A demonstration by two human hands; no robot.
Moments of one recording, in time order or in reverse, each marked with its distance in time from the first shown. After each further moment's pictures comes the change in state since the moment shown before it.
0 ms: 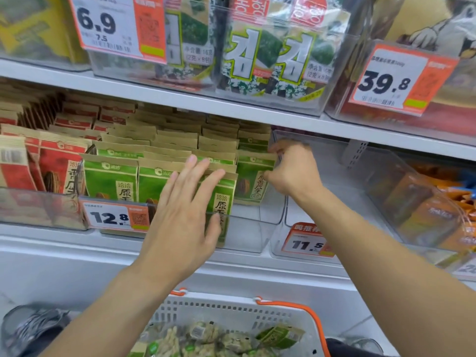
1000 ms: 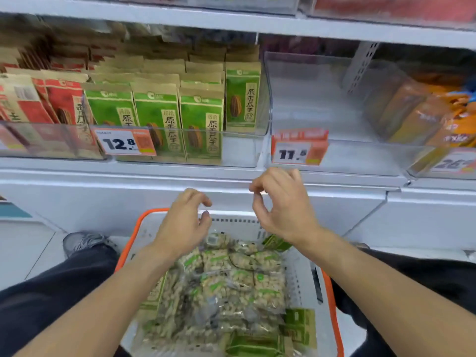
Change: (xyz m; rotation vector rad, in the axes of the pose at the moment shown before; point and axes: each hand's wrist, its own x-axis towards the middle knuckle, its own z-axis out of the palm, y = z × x) left_hand -0.130 -0.009 0.055 -0.223 -0.323 -0.270; right_hand -0.217 0.039 0.029 0.122 0.151 -0.539
